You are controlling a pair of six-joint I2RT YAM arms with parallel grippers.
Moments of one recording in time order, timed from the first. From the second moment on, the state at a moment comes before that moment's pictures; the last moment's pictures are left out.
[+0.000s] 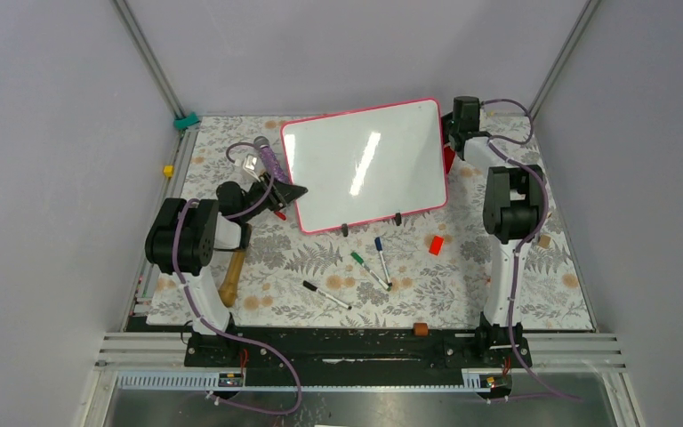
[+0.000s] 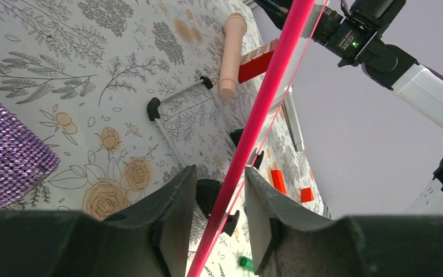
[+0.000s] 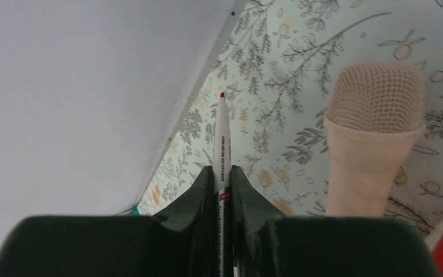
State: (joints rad) left arm -0.05 1.88 0.61 1.20 0.77 -0.92; right arm 0.07 2.27 1.76 -0.04 -0.07 1.17
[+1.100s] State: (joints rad) left arm -0.09 1.75 0.49 1.12 0.82 -0.82; right arm 0.04 2.00 1.43 0.02 -0.07 1.15
